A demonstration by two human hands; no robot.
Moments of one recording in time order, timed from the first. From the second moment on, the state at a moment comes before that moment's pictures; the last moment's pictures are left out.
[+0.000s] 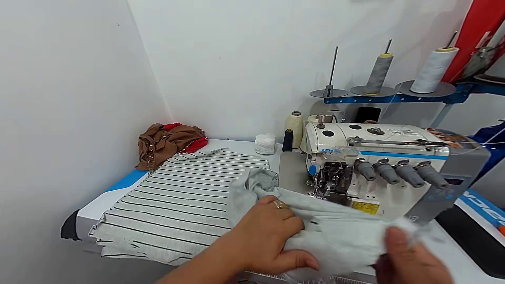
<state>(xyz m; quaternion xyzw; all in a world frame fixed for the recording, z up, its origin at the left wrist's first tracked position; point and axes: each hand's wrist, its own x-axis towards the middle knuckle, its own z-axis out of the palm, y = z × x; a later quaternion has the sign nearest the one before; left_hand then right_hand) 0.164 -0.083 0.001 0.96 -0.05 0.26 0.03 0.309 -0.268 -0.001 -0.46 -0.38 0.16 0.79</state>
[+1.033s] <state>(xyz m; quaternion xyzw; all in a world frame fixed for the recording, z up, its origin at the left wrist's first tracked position) 0.216 -0.327 0.082 0.82 -0.24 0.17 0.49 0.388 -0.432 0.192 -0.40 -0.63 0.02 0.66</state>
